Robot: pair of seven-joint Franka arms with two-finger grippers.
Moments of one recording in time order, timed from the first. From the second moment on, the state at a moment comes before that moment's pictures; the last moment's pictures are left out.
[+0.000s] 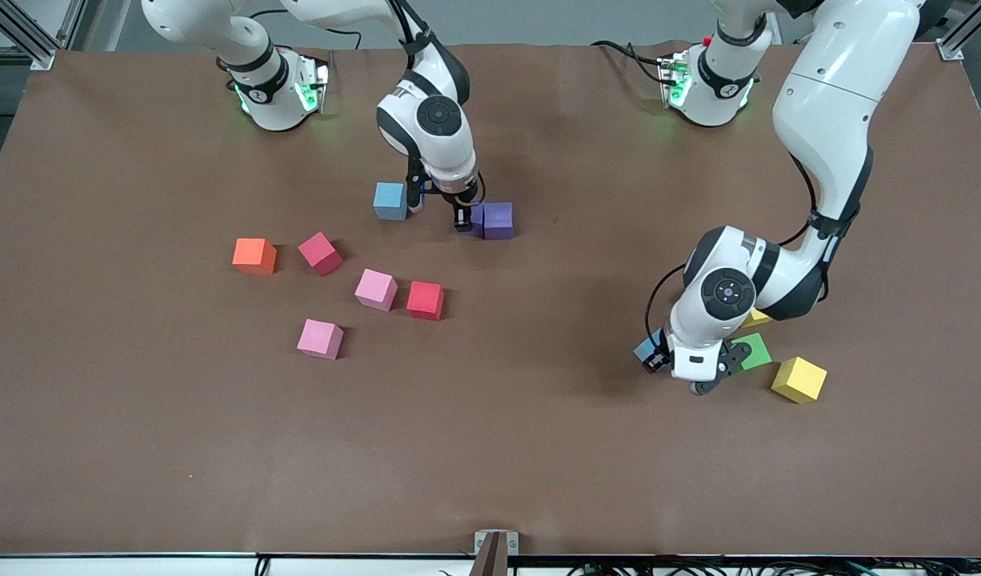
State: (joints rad) left arm -0.06 0.65 -0.28 -1.75 0.31 2.38 -1.20; right arm 0.93 0.41 0.01 -2.16 0.09 2.59 2.41
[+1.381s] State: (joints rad) left arm -0.16 0.43 -0.48 -2.03 0.31 2.36 -2.42; right arm 0.90 0.41 0.01 -2.15 0.08 2.59 2.38
